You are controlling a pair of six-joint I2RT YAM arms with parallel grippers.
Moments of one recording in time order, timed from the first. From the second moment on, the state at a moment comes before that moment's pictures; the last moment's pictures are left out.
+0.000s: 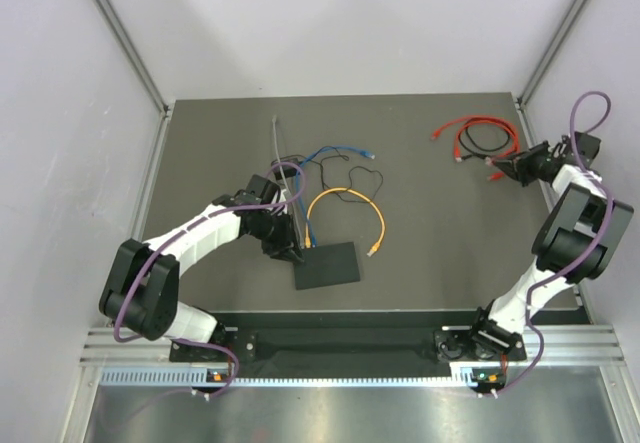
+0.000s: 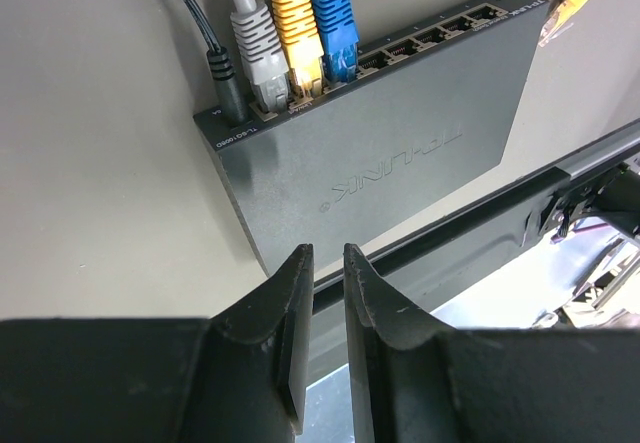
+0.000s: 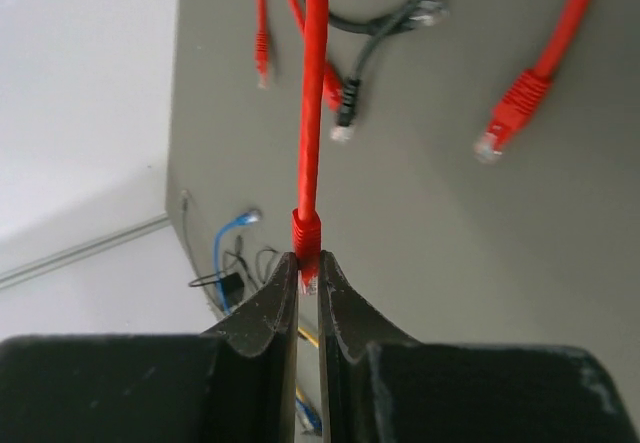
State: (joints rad) left arm -0.44 1.43 0.83 -0.60 0.45 -0.57; right arm -0.52 1.80 1.20 -0.18 -0.71 0.80
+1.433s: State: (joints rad) left arm -0.45 1.40 0.86 -0.68 0.42 -0.58; right arm 0.26 1.71 1.30 -0.53 -0.50 0.44
